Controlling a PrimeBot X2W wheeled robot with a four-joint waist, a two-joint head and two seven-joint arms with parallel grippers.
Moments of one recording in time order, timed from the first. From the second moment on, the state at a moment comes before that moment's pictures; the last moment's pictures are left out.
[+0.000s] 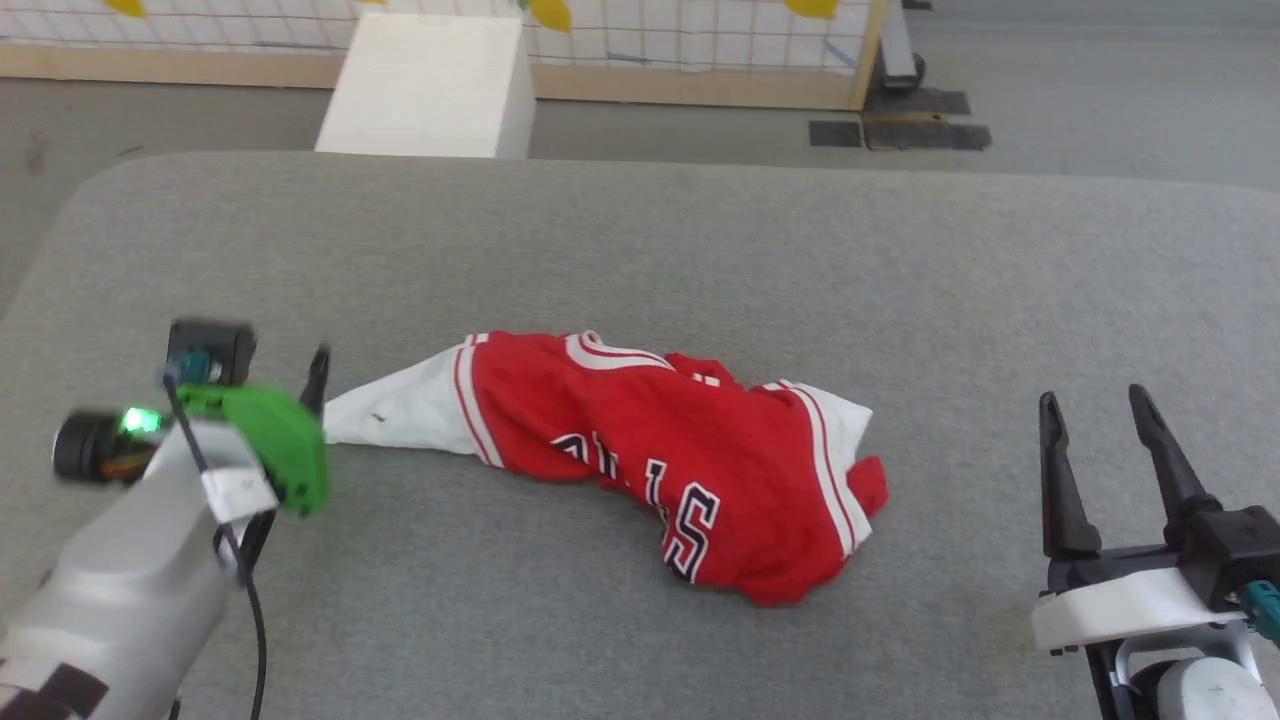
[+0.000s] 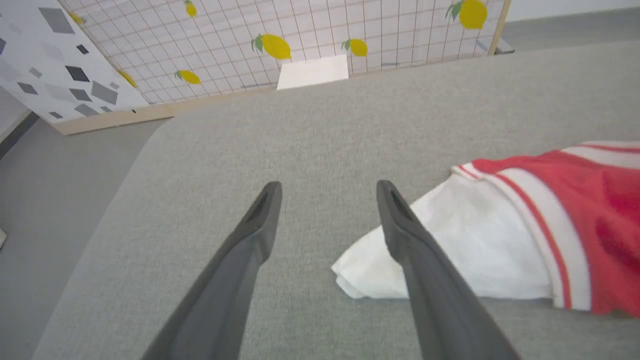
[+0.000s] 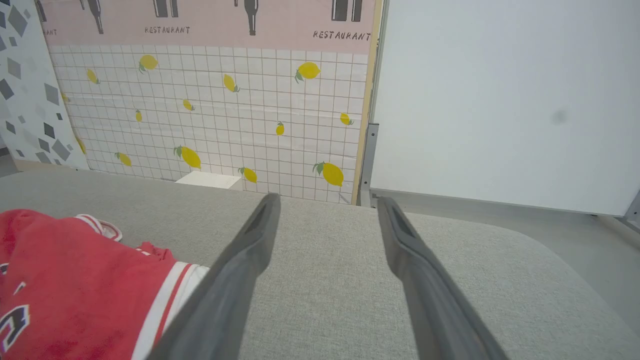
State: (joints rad) left arm -0.79 0.54 -1.10 0.91 -1.03 0.05 -0.25; right arm -0.02 -0.05 -0.12 0.03 -0.01 0.13 -0.26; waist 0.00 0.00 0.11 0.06
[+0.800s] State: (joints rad) left arm -0.23 0.33 -0.21 0.18 -0.26 0.18 -0.26; right arm -0.52 -0.10 0.16 0.74 -0.07 0.13 0.05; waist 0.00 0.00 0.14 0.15
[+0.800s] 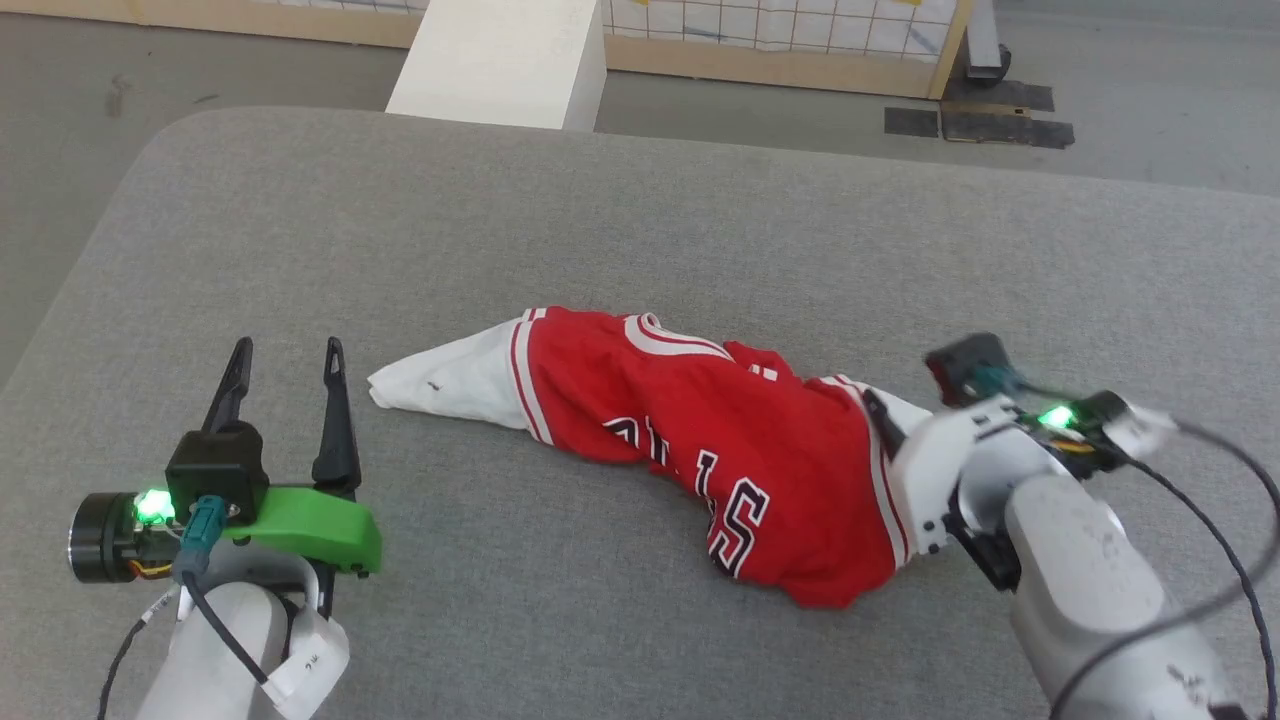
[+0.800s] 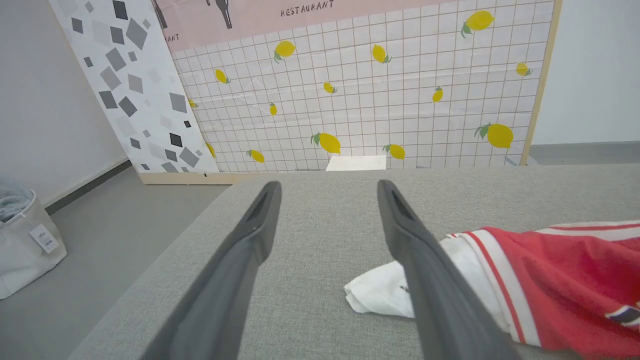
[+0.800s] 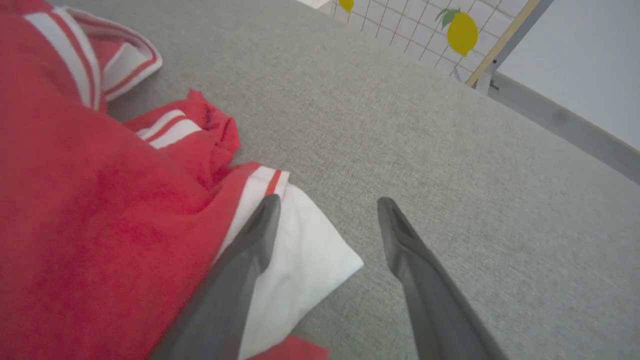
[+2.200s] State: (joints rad) left arm -0.24 0.20 0.06 0.37 -0.05 -0.03 -0.26; right arm -0.72 -0.30 0.72 0.87 0.47 0.13 0.06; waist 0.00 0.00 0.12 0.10
